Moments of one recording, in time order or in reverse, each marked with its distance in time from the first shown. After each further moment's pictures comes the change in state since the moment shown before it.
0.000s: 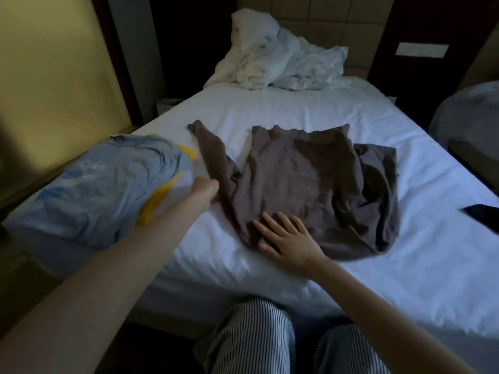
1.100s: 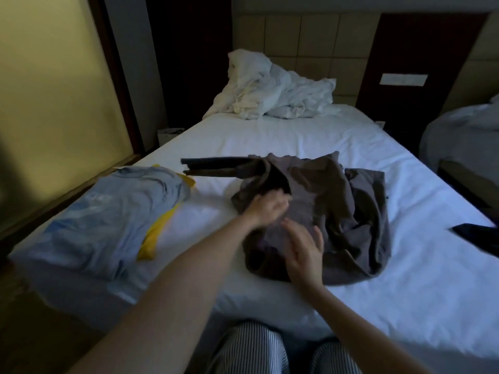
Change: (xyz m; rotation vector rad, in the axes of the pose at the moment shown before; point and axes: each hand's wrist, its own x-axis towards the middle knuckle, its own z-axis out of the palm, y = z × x) left_hand -0.002 0.012 0.096 0.698 -0.513 0.827; right_hand 0.005 0.007 0.004 0.369 0.944 0.210
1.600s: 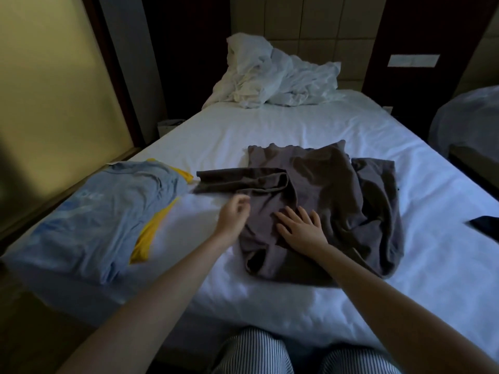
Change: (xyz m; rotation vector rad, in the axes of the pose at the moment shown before) left_hand -0.037 -0.042 0.004 -0.473 0.524 -0.293; right_hand 0.060 0.038 0.020 -0.351 -0.816 0.157
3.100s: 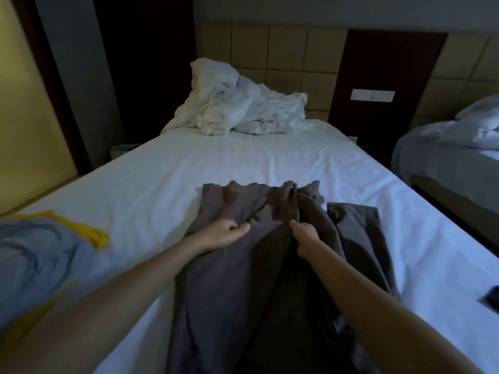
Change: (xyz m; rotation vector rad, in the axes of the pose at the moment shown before) left_hand 0.157 0.037 0.081 0.523 -0.576 0.022; right_hand 0.164 0.114 -0.041 1.344 0.283 0.753
